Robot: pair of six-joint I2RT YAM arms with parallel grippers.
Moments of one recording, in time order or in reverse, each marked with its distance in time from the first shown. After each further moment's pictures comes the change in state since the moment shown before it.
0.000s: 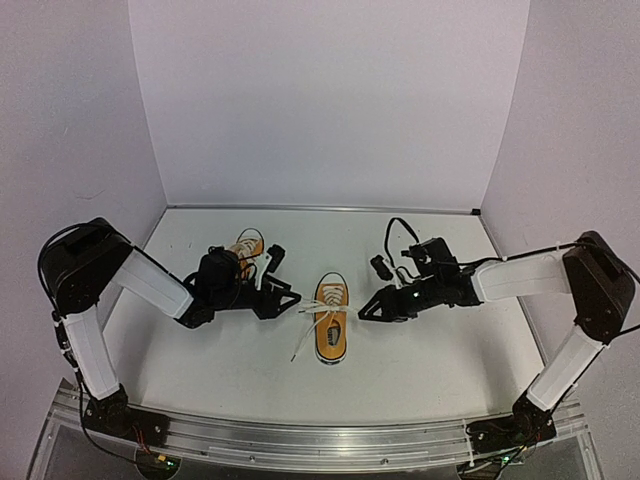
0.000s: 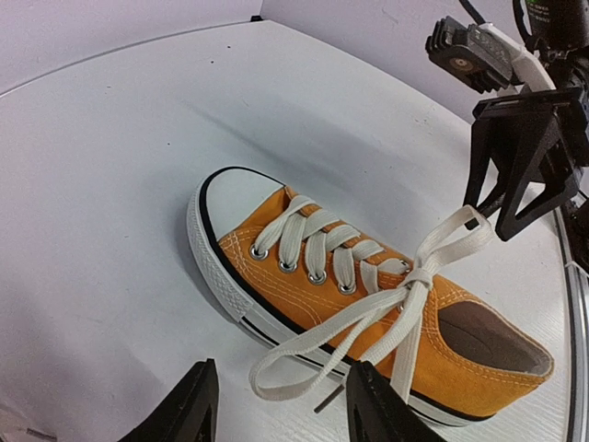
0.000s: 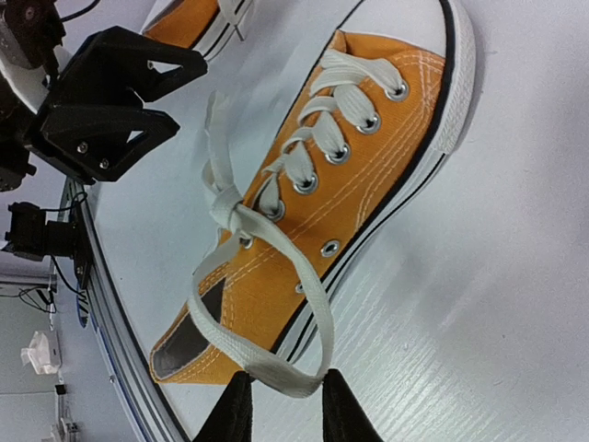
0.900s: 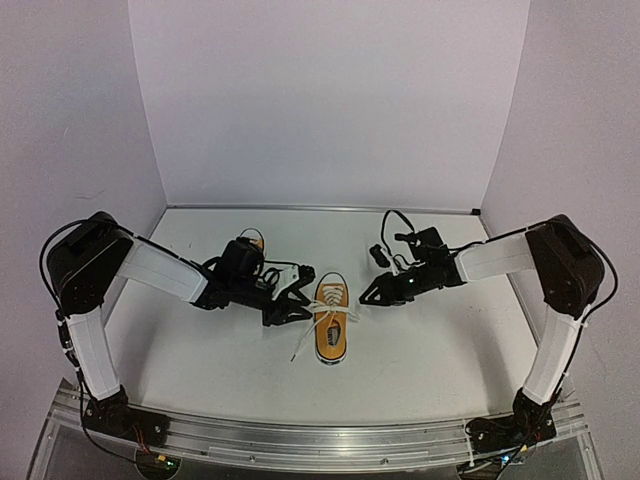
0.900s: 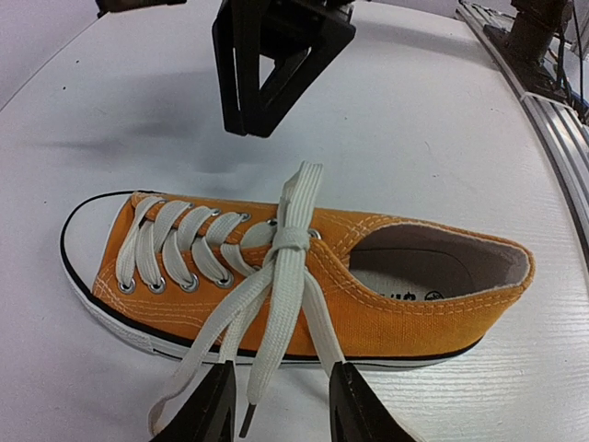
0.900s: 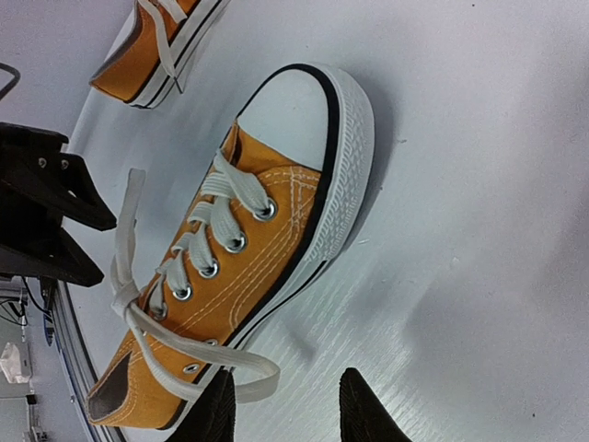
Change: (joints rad) left arm -0.048 0.013 0.202 -0.437 0.187 0.531; right arm -0.112 0.219 0.183 -0.031 -0.030 -0.169
